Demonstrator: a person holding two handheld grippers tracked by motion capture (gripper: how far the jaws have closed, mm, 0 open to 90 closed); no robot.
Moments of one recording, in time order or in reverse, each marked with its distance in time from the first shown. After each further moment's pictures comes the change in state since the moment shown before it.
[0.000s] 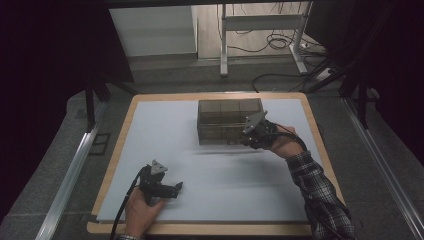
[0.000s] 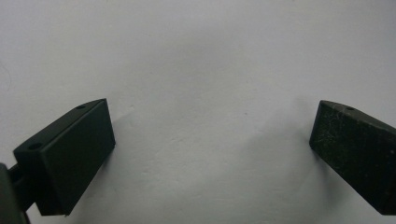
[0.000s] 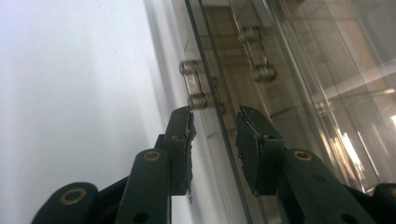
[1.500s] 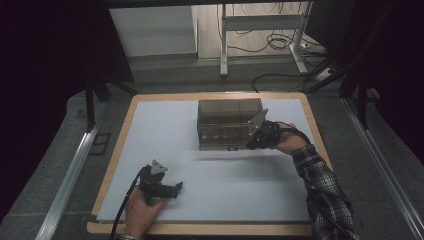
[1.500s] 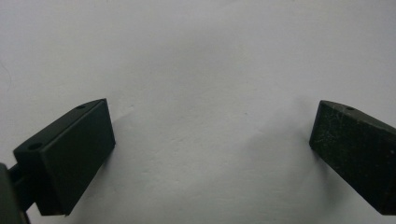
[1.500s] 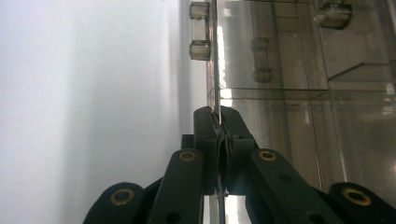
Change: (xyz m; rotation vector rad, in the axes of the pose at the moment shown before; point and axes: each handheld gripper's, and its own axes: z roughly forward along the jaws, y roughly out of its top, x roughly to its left) left arm 0.000 0.000 0.000 -0.002 0.000 -0.002; right arm -0.017 -0.020 0.009 0.053 0.255 -0.113
